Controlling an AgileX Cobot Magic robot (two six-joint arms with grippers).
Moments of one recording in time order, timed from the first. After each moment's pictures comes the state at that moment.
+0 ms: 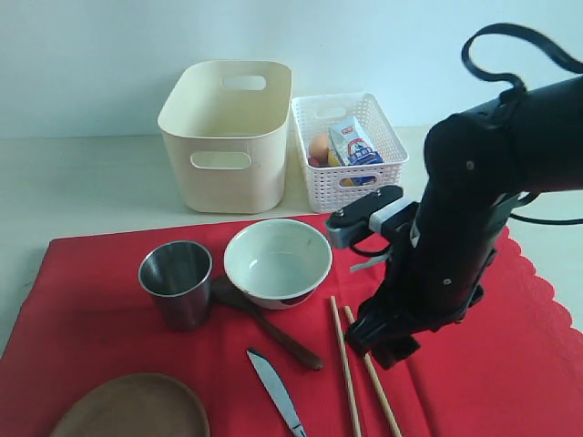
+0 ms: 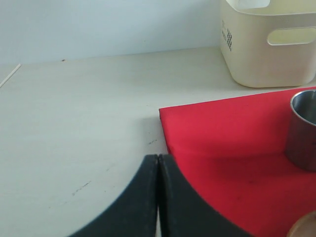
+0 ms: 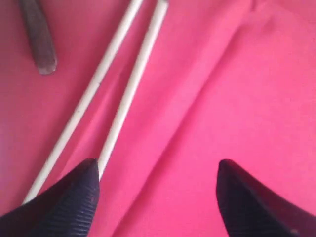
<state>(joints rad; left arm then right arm) 0.04 0.01 0.00 -0.17 0.37 0.26 0.60 1.72 -0.97 0.03 0.83 -0.02</state>
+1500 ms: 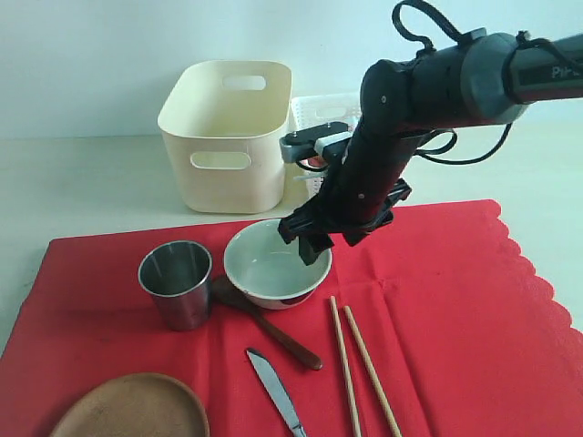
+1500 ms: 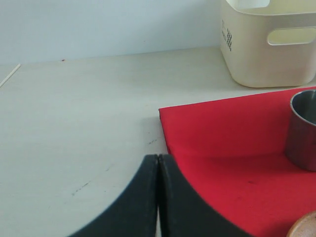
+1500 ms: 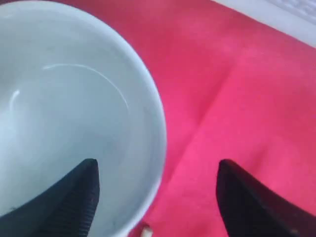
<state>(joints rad) 0.04 0.01 0.00 -0.17 0.37 0.26 0.50 2.06 -1.43 0.18 0.77 -0.13</state>
